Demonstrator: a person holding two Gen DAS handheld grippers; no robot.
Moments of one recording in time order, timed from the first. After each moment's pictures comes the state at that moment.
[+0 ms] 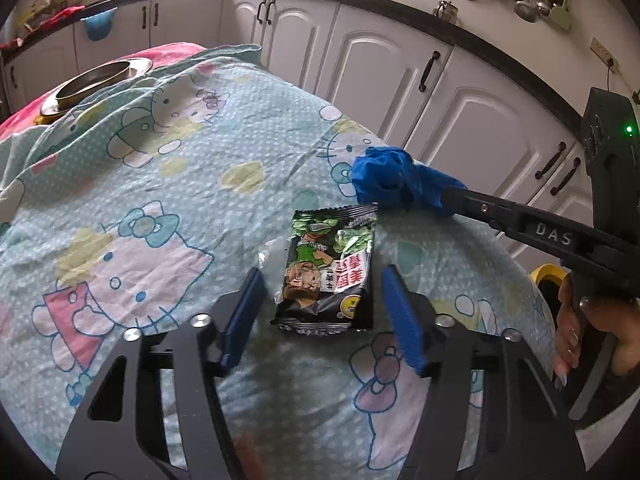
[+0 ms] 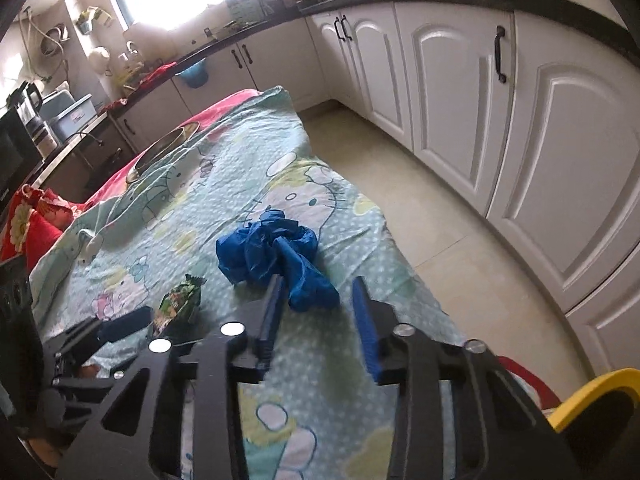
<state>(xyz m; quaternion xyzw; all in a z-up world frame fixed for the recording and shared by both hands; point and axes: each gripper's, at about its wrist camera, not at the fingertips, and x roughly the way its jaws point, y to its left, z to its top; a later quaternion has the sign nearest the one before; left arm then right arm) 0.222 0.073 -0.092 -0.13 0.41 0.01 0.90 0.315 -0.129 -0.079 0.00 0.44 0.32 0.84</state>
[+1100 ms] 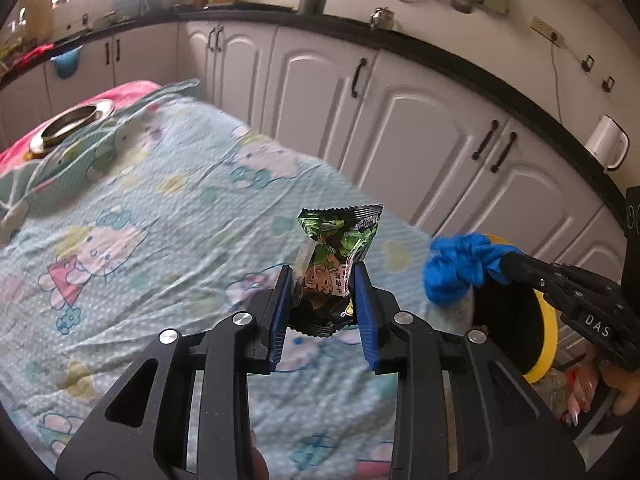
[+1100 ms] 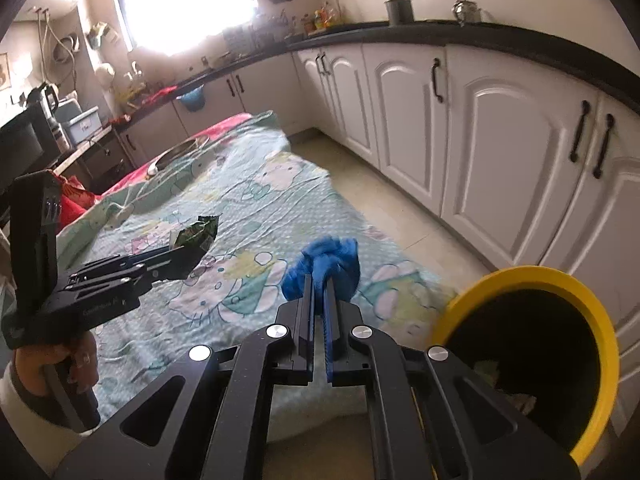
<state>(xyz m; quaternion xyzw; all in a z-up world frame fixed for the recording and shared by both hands) 0.160 -0.007 -0.045 -0.09 0.37 -0.06 0.92 0.172 -0.250 -0.038 0.01 0.37 0.28 0.88</state>
